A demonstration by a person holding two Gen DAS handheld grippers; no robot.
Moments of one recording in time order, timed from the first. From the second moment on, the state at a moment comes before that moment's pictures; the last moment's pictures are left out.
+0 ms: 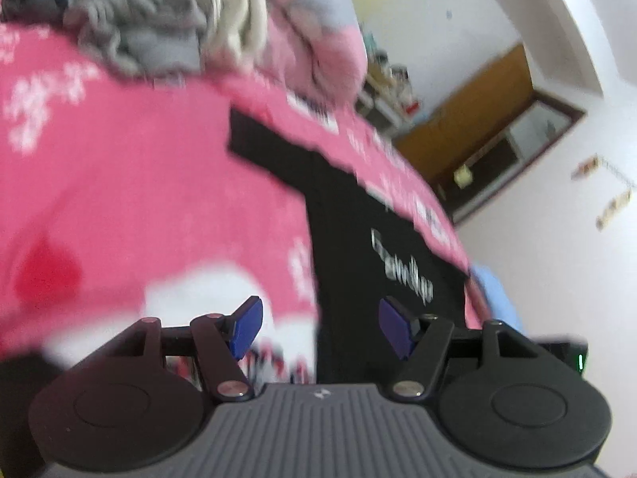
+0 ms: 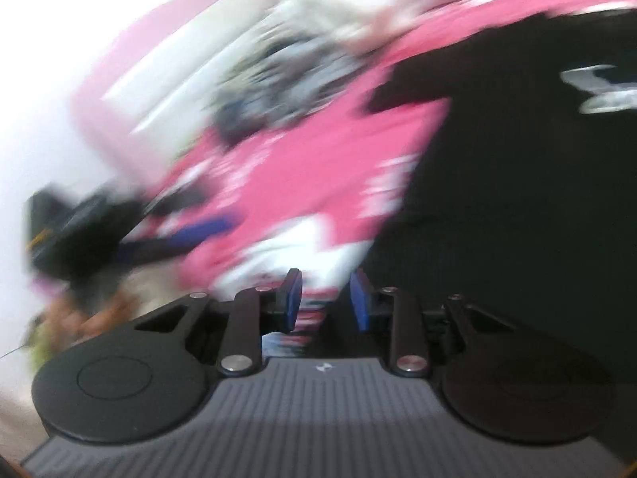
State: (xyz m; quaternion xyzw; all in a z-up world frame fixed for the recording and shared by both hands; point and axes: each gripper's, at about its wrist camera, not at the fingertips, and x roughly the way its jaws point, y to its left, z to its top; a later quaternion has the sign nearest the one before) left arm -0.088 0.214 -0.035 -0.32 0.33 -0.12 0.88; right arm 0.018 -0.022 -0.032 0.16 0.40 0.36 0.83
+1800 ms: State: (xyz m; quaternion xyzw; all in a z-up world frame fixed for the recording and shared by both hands) left arm -0.149 0.147 -0.045 -0.31 0.44 -0.09 0.84; right arm -0.183 -0.336 -0.038 0.24 0.28 0.00 0.93
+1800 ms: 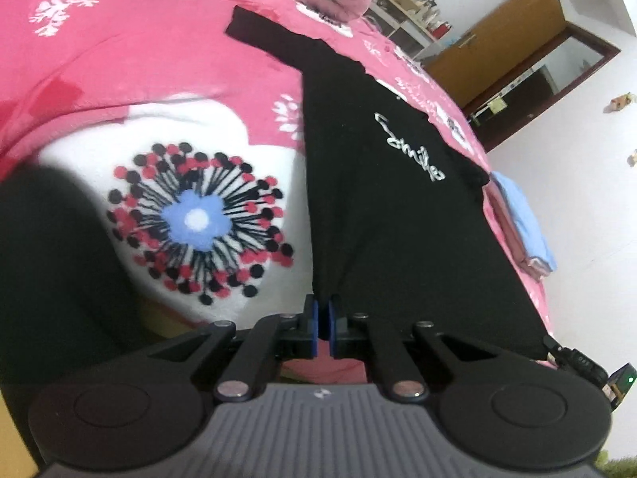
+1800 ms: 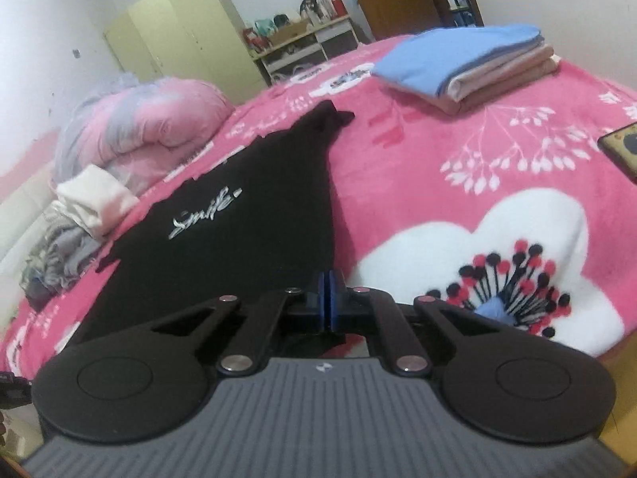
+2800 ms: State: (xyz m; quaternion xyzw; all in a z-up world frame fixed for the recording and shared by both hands) left arm -0.137 0.161 -0.092 -0.32 0.50 -0.08 0.80; right arm -0.182 -0.356 -0.071 0.26 0.34 -0.05 0.90
